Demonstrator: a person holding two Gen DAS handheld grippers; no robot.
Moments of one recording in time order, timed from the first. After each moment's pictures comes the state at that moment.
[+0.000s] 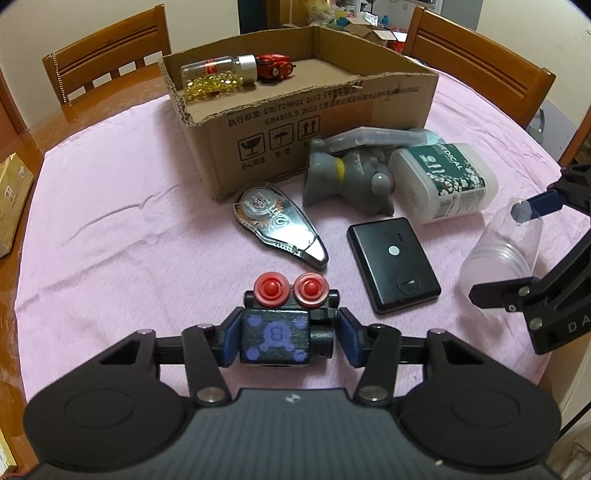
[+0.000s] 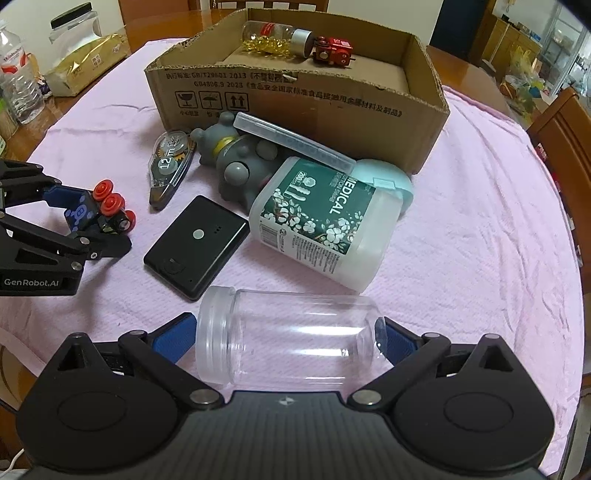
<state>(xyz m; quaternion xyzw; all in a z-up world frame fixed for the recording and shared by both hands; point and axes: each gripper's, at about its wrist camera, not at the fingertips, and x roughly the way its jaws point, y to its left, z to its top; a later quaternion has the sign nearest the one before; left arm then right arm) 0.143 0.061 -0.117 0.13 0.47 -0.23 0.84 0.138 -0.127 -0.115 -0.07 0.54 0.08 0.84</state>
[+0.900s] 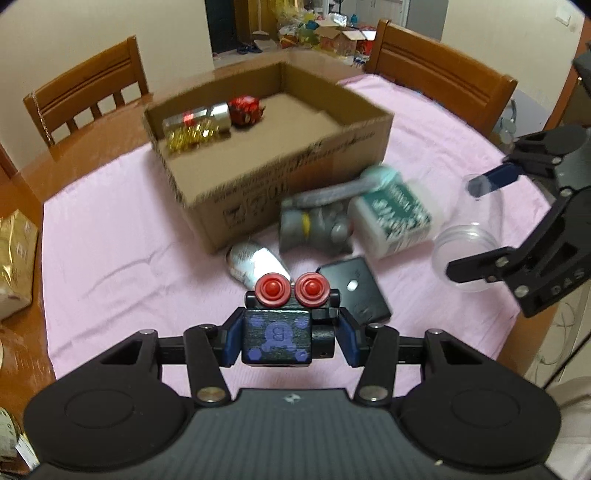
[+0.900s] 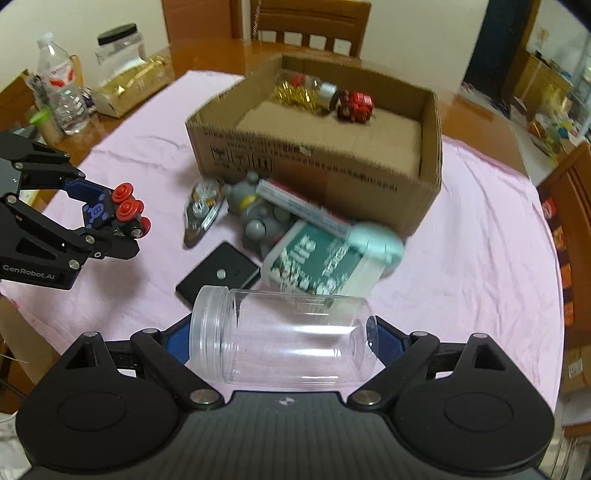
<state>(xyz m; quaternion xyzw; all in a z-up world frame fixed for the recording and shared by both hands) 0.137 0.051 -0.045 0.16 0.46 -0.27 0.83 0.139 -0.143 -0.055 -0.09 0.50 0.15 0.85</state>
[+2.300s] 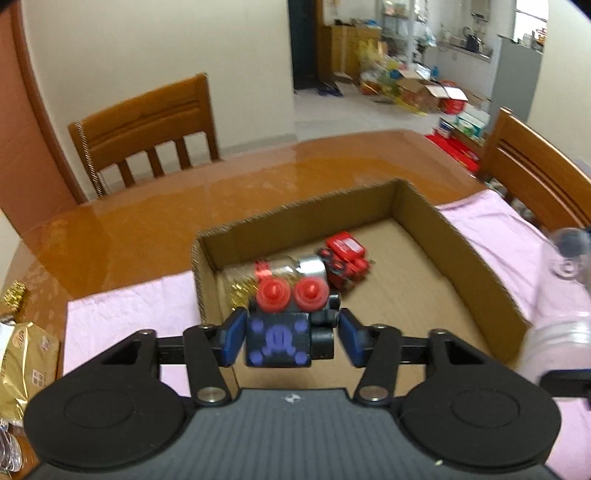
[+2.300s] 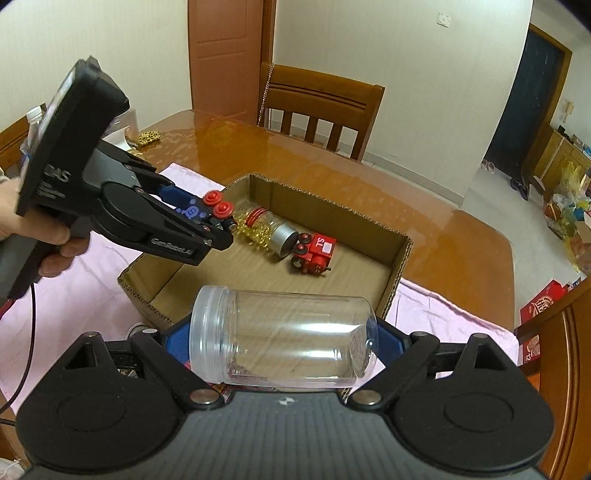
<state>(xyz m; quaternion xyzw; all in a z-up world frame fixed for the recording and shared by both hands) 0.326 -0.004 -0.029 0.11 0.40 -0.14 0.90 0.281 -0.182 0.012 -0.13 0.41 0.21 0.88</state>
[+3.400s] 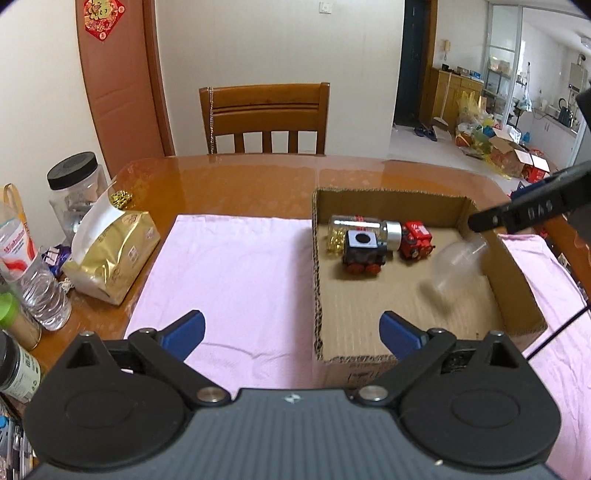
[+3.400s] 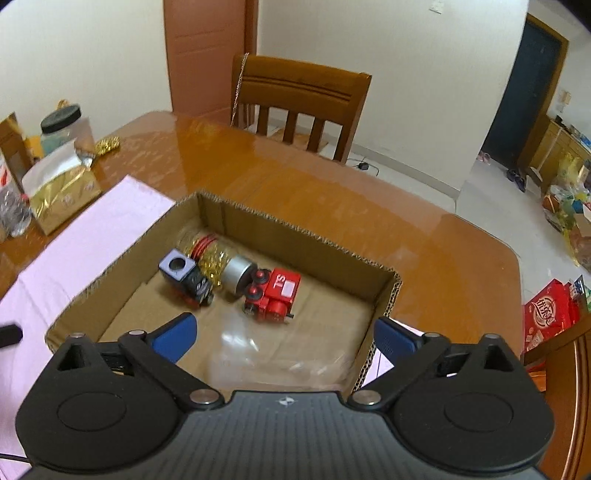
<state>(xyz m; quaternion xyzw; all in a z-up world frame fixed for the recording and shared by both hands) 0.218 0.059 -0.014 0.01 0.38 0.01 0.92 0.378 -0.181 -0.012 -0.12 0.42 0.19 0.88</state>
